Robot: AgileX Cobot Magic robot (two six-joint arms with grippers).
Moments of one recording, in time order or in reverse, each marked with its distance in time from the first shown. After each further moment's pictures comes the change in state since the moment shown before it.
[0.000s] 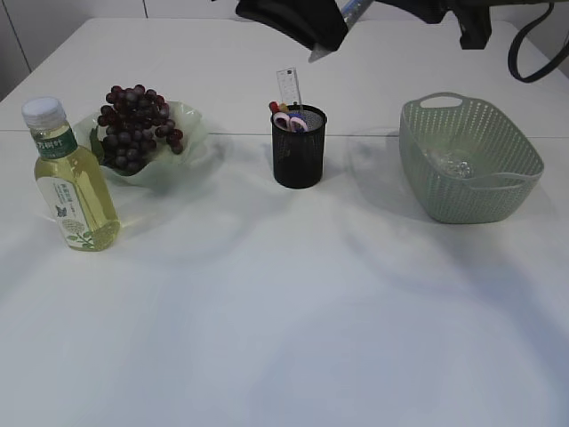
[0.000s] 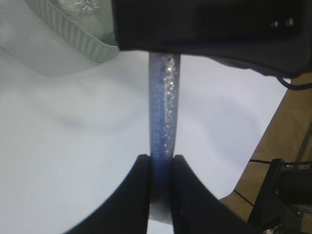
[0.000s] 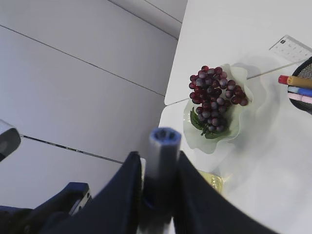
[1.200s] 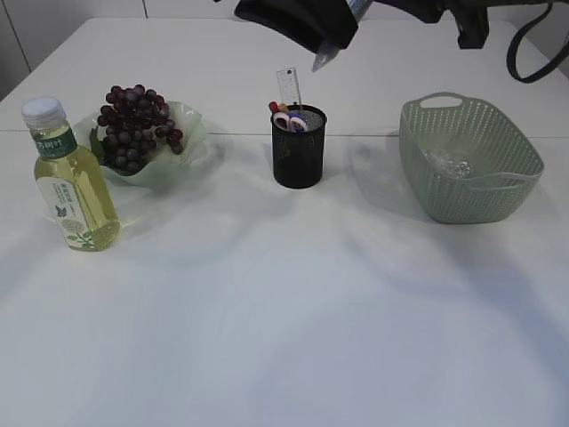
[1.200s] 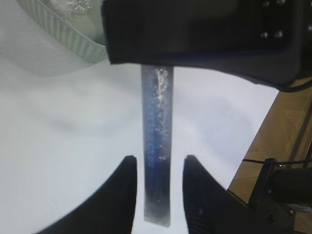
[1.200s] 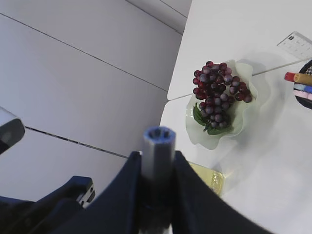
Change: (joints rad) left arm 0.000 0.000 0.000 -0.023 0.005 0.000; right arm 0.000 0.000 0.000 0.003 0.027 -0.024
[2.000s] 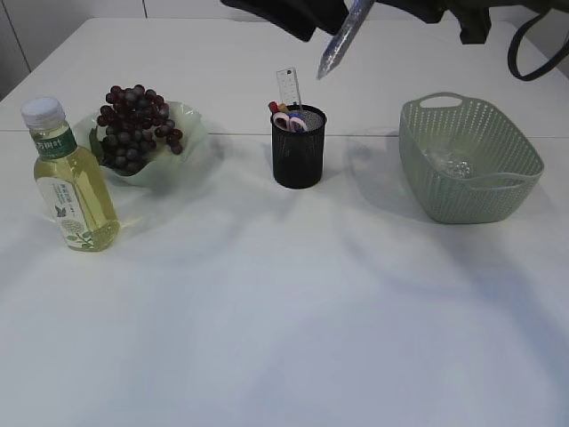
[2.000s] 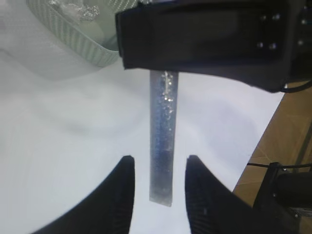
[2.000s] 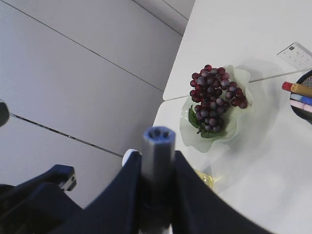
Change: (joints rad) left arm 0.011 -0.020 0.000 0.011 -0.002 -0.006; right arm 0.000 0.000 0.000 -0.001 0.002 -0.082
